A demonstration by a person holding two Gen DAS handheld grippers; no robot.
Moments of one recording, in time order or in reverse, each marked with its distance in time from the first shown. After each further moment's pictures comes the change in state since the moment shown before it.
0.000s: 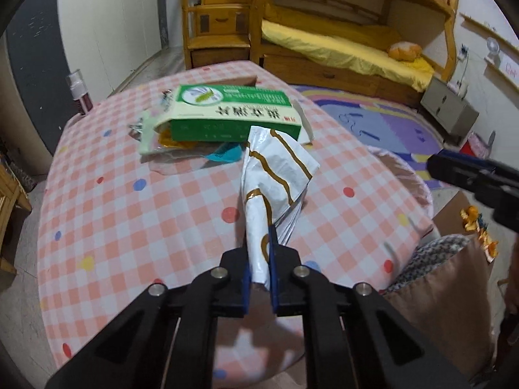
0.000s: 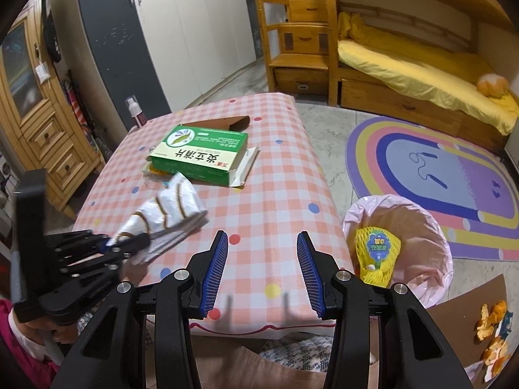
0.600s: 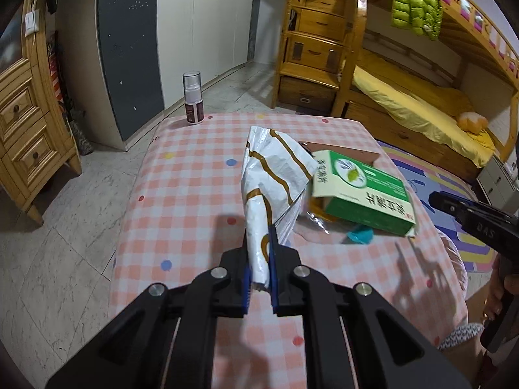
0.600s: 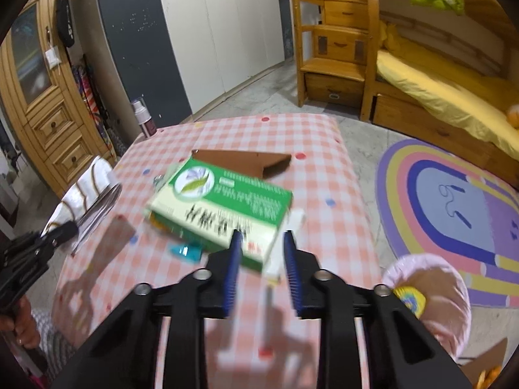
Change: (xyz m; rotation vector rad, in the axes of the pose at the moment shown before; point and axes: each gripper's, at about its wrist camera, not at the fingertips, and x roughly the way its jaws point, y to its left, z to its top) left arm -0.021 0.112 0.044 -0.279 -0.104 0.219; right arm 0.102 0.031 0.096 -0.091 0.027 0.067
